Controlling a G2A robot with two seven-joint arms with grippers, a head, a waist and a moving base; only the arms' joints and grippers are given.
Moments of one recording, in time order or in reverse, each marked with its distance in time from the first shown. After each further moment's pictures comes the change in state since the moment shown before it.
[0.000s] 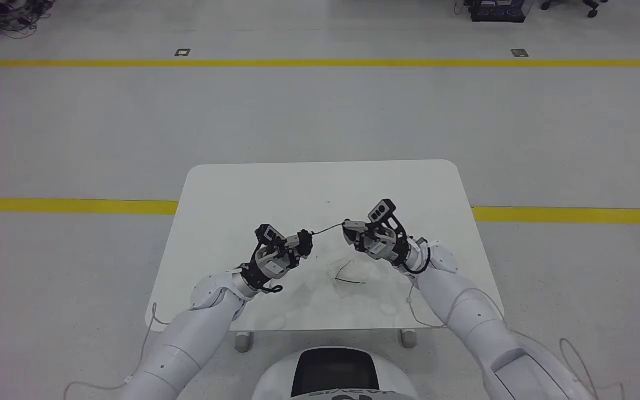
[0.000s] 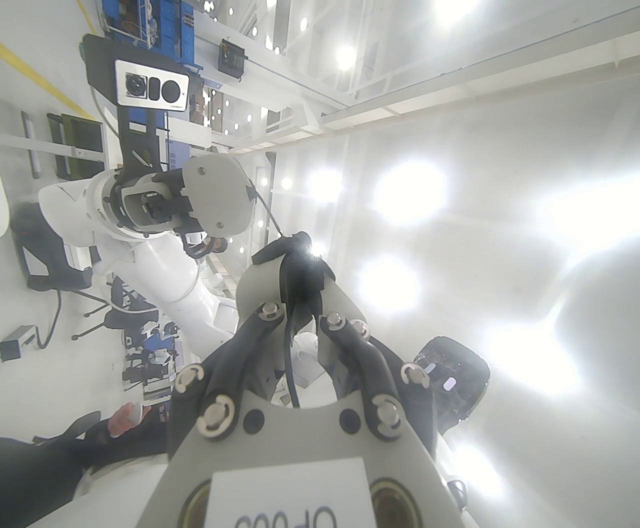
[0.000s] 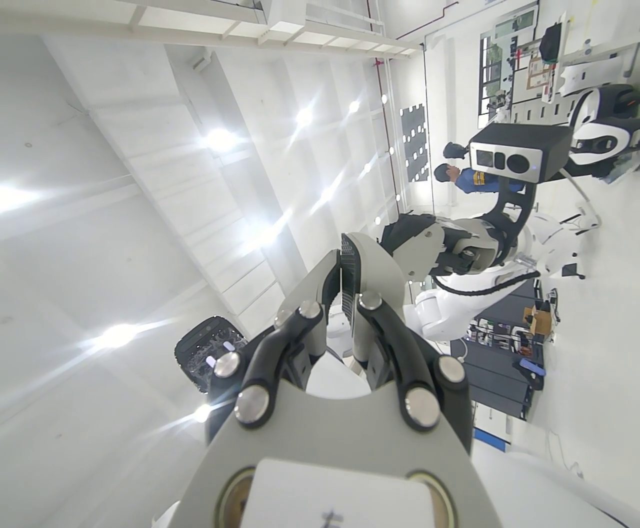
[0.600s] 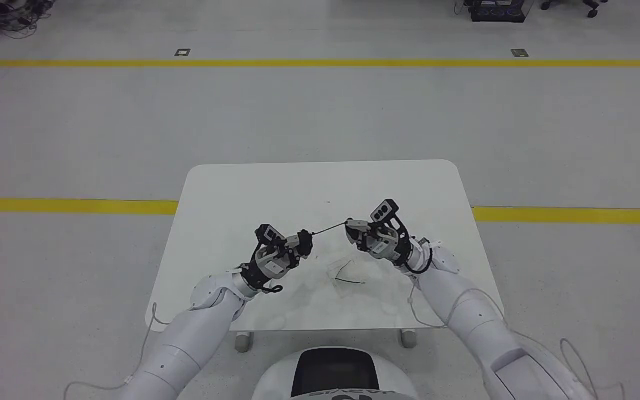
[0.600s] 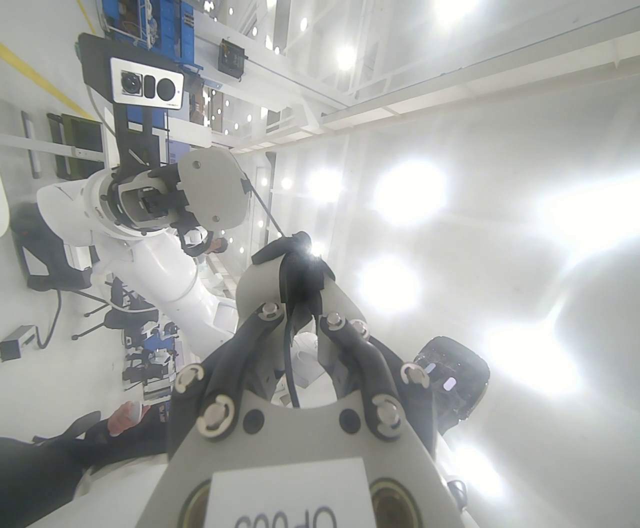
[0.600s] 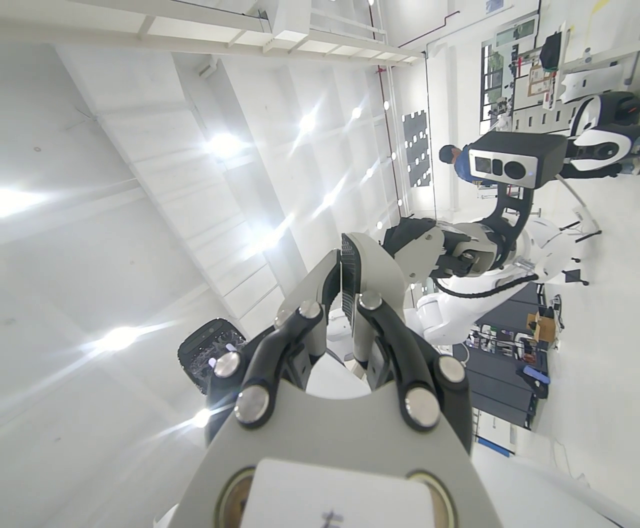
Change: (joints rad) left arm 0.000 0.000 0.000 0.000 0.000 0.000 0.000; right arm -0.003 0.002 0.014 0.010 0.005 0.000 0.000
